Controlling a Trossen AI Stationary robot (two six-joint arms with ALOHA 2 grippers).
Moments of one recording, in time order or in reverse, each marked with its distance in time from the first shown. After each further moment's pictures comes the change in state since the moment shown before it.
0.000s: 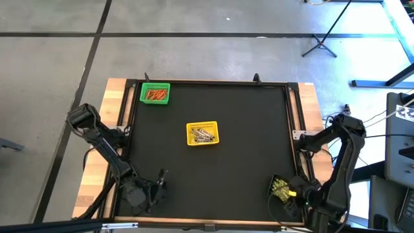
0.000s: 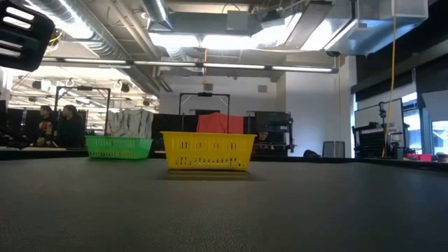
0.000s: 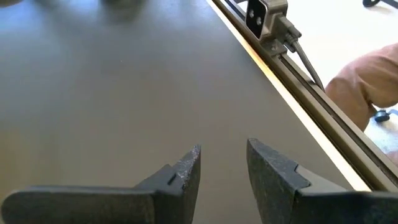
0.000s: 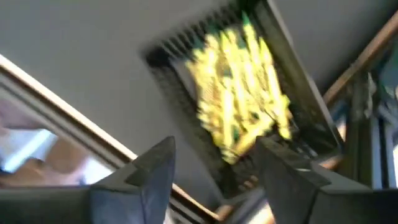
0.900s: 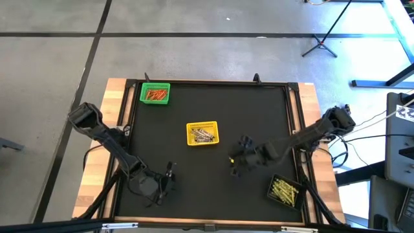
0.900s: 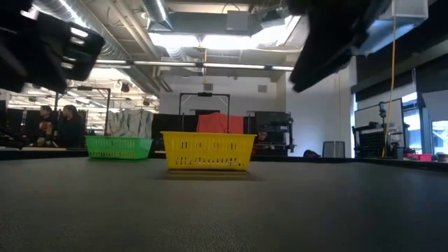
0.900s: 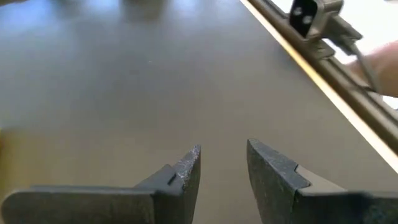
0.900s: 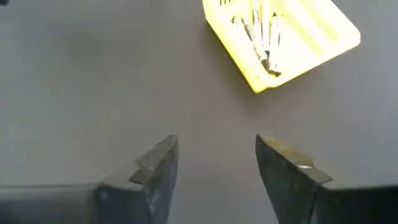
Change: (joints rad) left arm 0.160 0.000 0.000 0.018 0.105 0.099; right arm -0.798 0.000 -0.149 0.680 0.312 -1.471
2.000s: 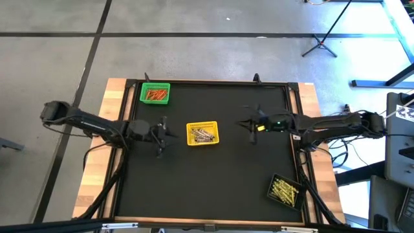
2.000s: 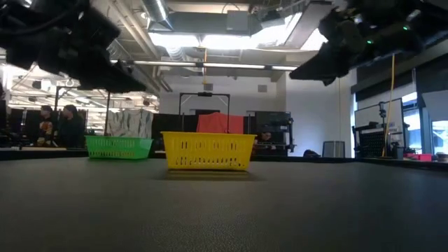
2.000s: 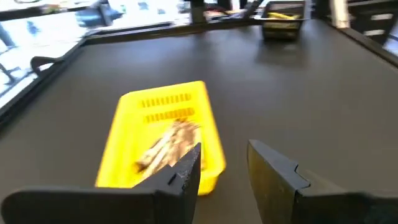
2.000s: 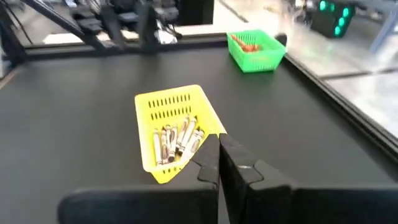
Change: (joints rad) left arm 0.664 -0.609 -0.402 0.117 0.345 0.242; right arm -0.544 -0.557 -0.652 0.802 -0.404 -0.672
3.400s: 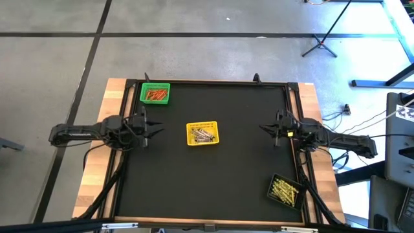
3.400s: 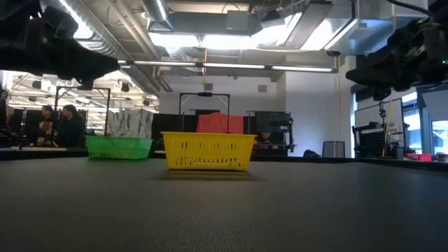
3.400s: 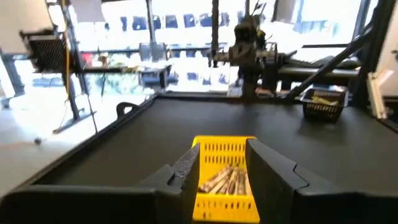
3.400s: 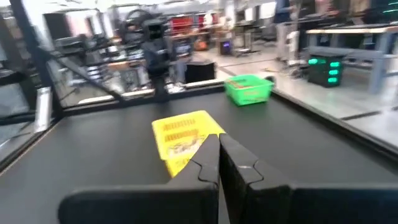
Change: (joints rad) left arm 0.139 -0.900 -0.208 -0.367 -0.072 -0.055; right arm -0.012 -0.982 -0.447 -0.215 0.007 0.090
